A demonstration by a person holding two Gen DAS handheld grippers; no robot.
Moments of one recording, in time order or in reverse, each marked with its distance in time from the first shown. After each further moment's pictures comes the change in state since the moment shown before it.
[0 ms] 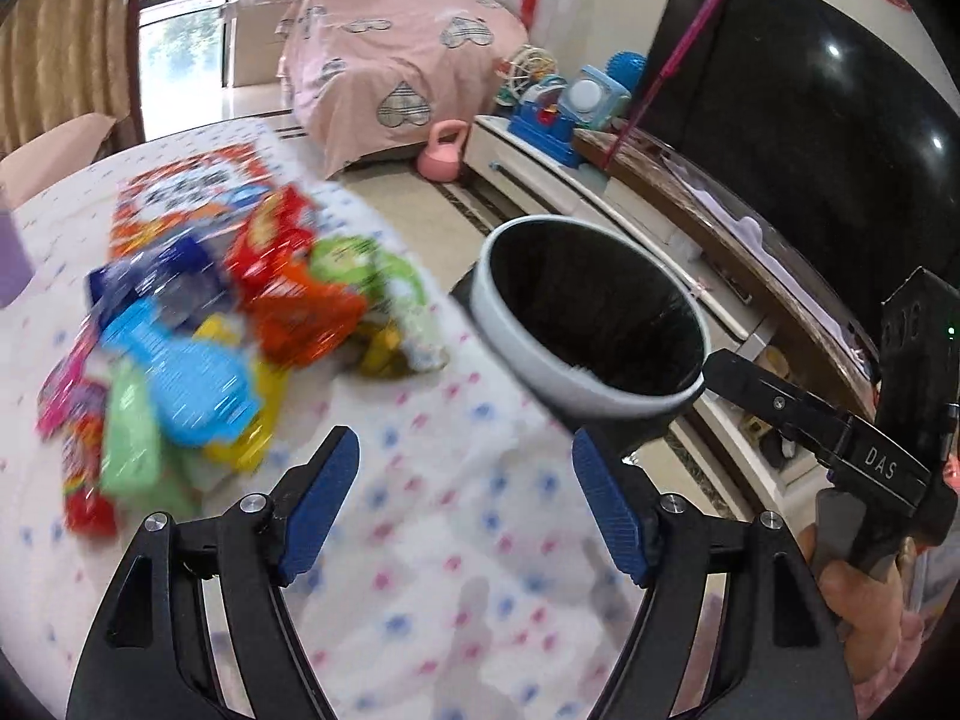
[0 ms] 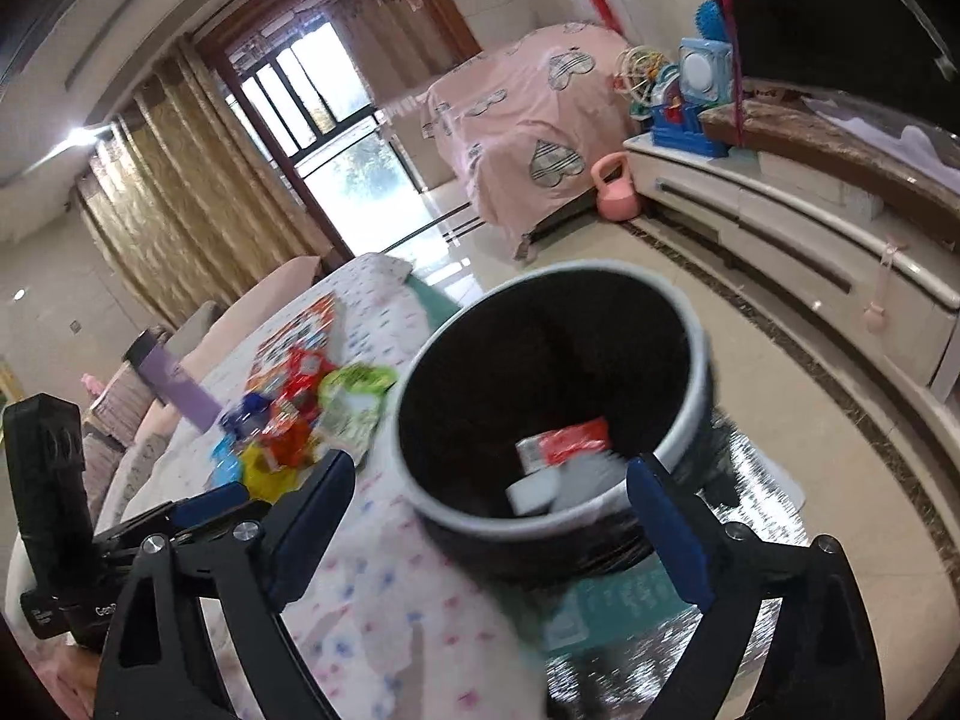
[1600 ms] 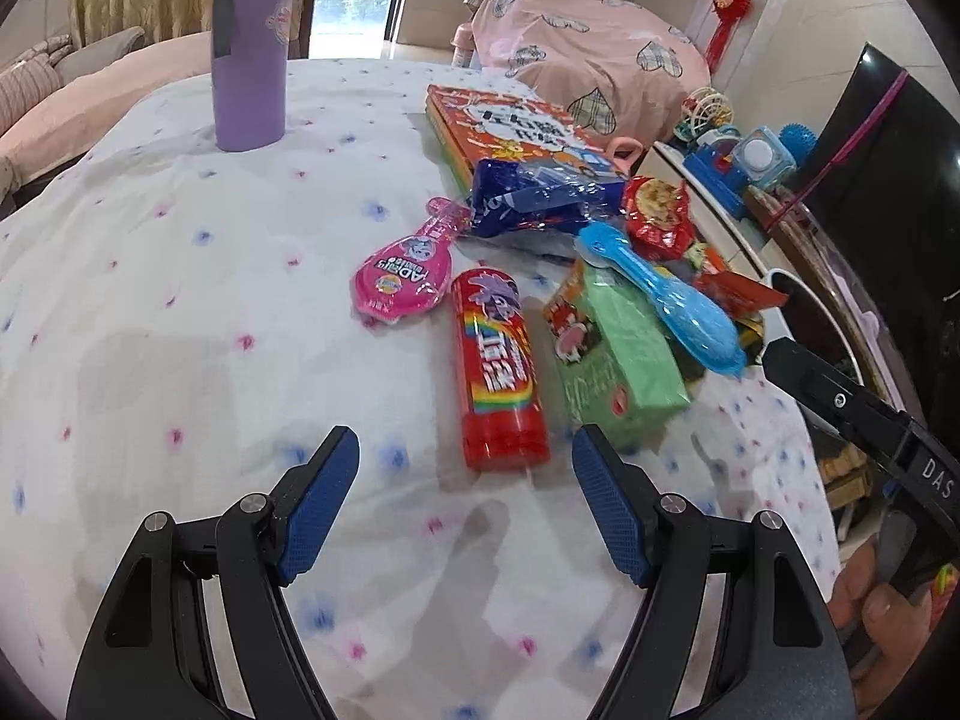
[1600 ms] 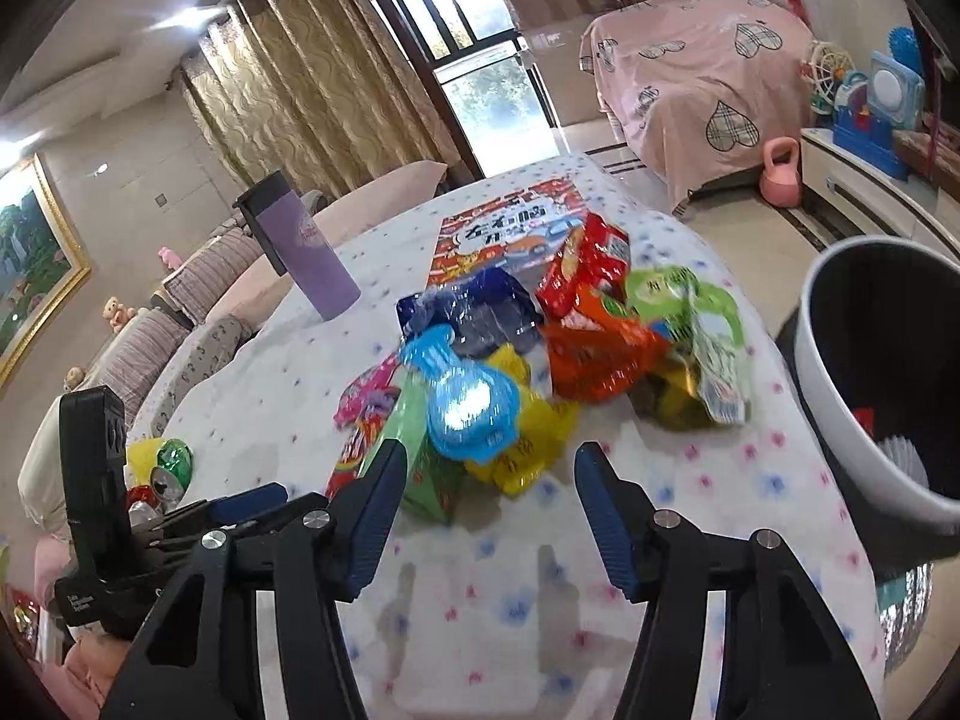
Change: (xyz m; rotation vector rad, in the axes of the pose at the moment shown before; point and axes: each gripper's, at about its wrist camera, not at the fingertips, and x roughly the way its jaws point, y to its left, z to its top) left arm -0.037 0.185 -0.044 -0.282 0.023 0.209; right arm 0.092 0.185 -0.045 -0.239 0.151 0.189
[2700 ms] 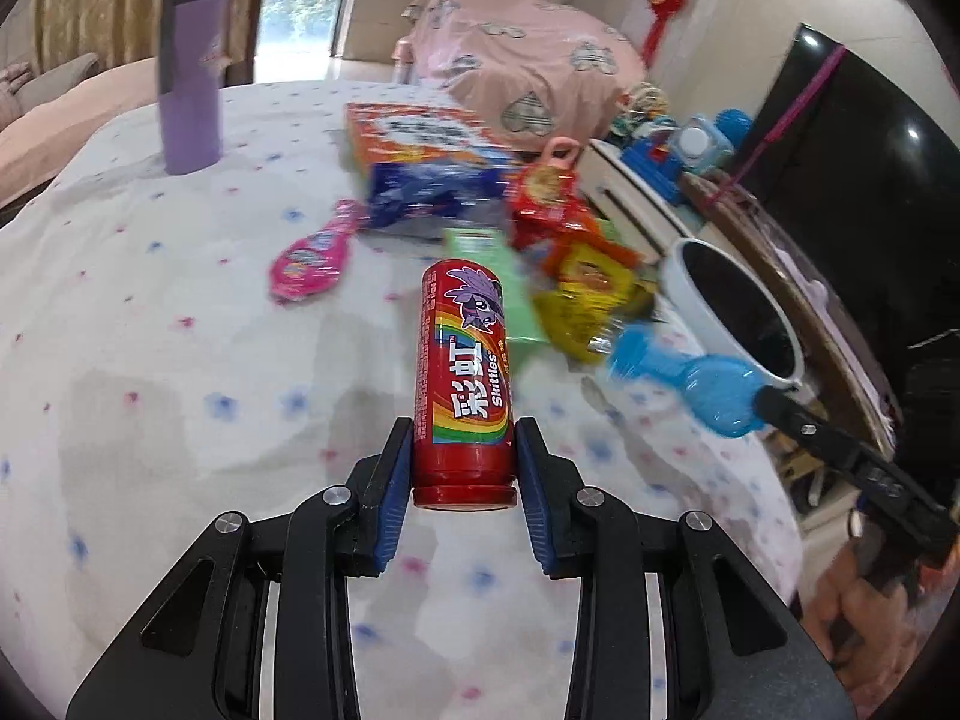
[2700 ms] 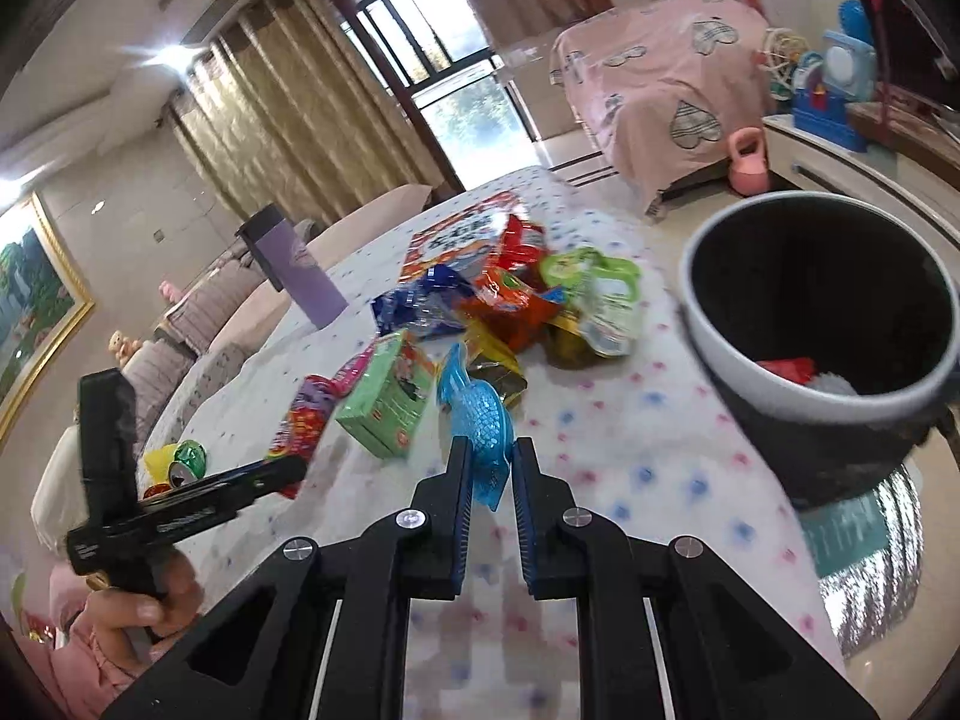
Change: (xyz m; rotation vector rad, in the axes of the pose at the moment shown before) left arm -0.041 -0.046 -0.027 0.086 -0.039 -0.120; right arm -0.068 -0.046 -0.039 0.084 -0.052 0.000
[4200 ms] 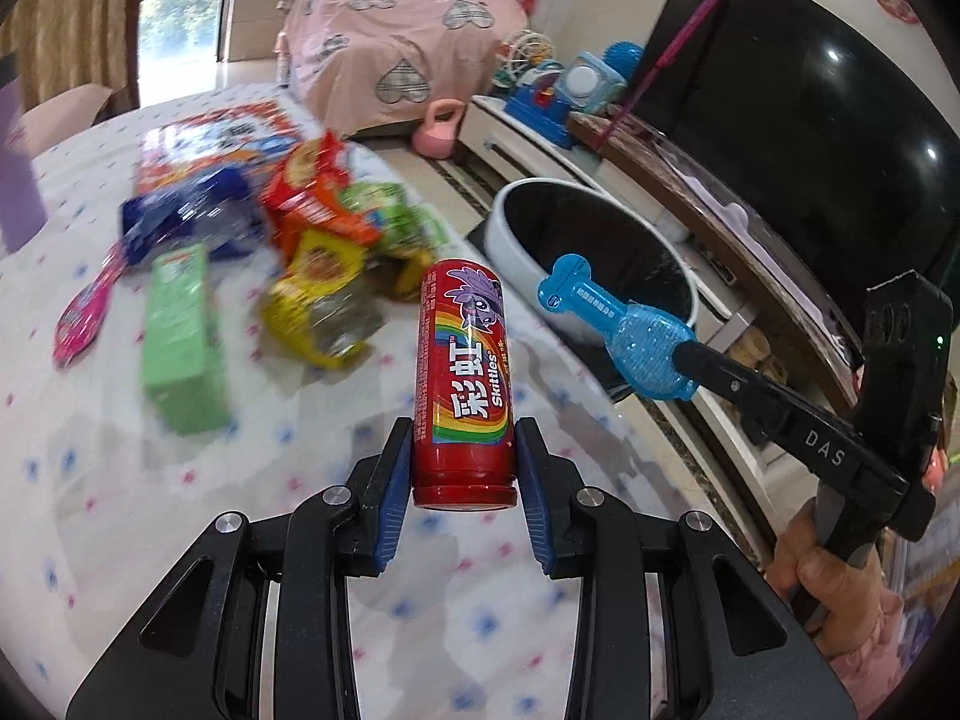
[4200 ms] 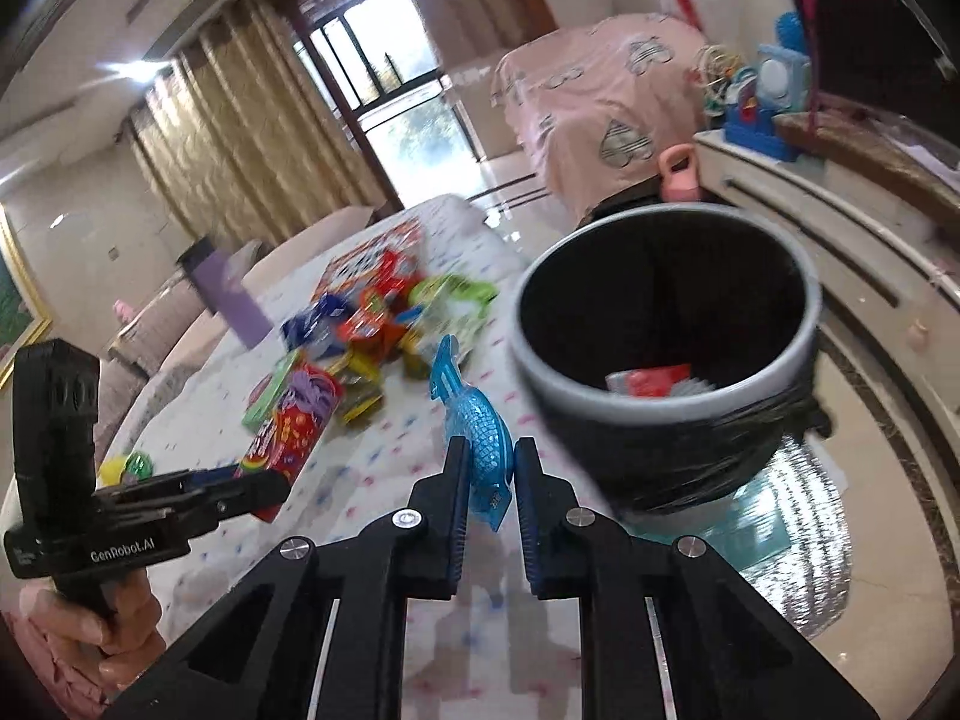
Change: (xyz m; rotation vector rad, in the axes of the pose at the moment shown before) left arm 0.038 -0.120 0.007 0.182 0.076 -0.150; right arm -0.047 -0.066 0.002 0.021 -0.061 -0.137
